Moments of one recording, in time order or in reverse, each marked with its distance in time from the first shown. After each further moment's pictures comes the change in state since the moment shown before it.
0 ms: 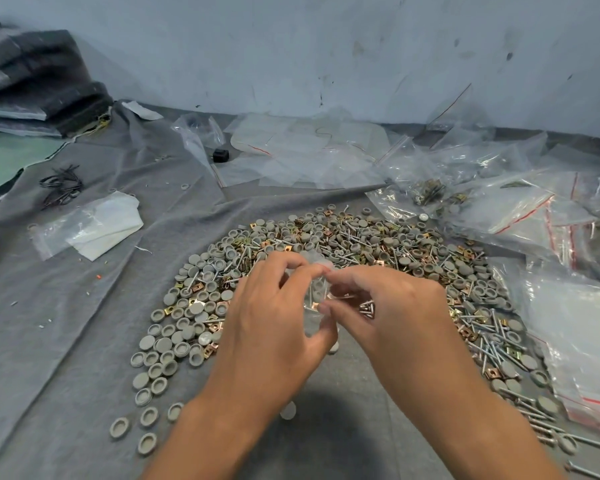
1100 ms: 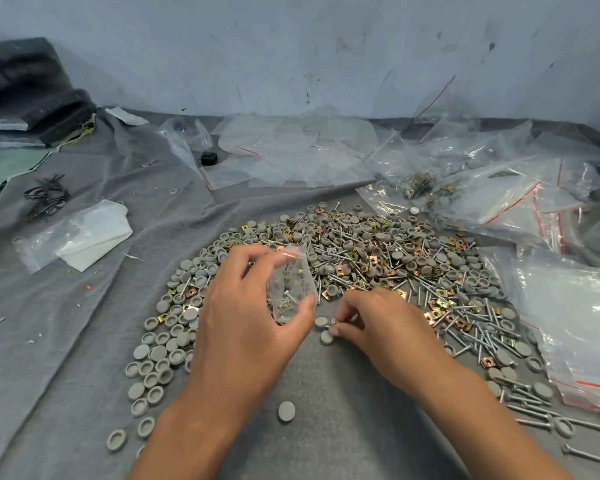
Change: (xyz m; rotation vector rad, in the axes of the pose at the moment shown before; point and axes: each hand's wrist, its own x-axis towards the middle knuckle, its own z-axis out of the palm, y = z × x) left_hand 0.003 -0.009 -0.007 -0.099 0.076 -0.119; right_hand -0.005 0.060 0.032 -0.255 -0.414 0.229
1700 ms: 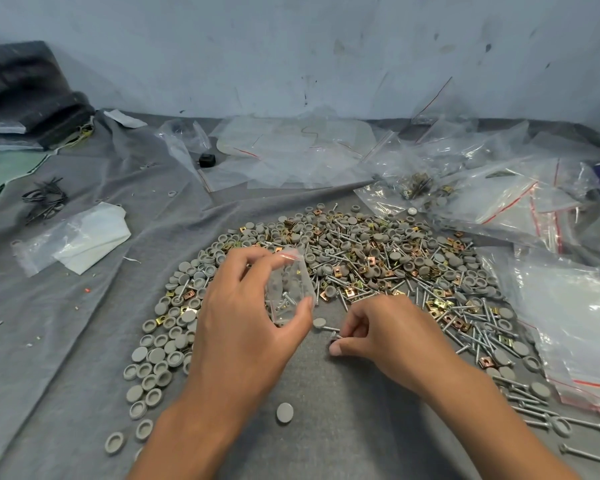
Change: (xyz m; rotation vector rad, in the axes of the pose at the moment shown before) left_hand 0.000 -0.001 0.000 0.024 -0.016 0.005; right_hand -0.003 0.002 -0.009 0.043 -0.121 0.142
